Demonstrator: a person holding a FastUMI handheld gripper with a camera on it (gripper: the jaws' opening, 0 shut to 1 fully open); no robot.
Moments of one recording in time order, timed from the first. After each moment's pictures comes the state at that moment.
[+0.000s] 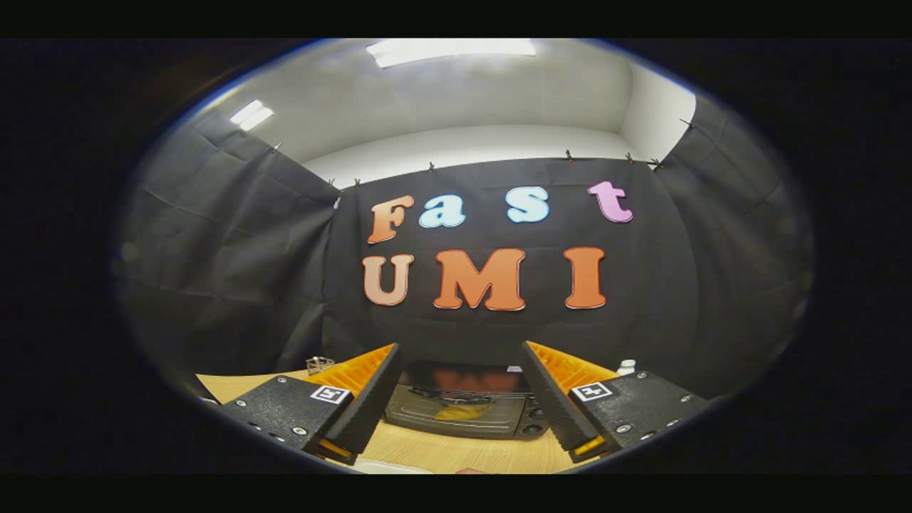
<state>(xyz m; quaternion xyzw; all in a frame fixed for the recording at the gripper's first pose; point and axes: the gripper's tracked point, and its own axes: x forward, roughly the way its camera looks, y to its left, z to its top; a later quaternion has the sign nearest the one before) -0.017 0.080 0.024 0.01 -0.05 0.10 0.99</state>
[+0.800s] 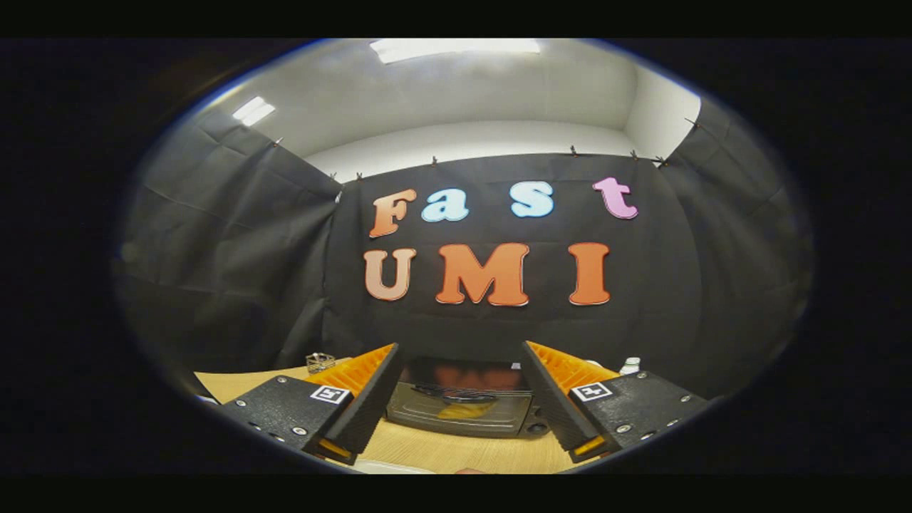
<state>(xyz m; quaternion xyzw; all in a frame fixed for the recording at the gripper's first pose) -0.007 0.092 0.012 0.00 -0.04 0.10 0.99</state>
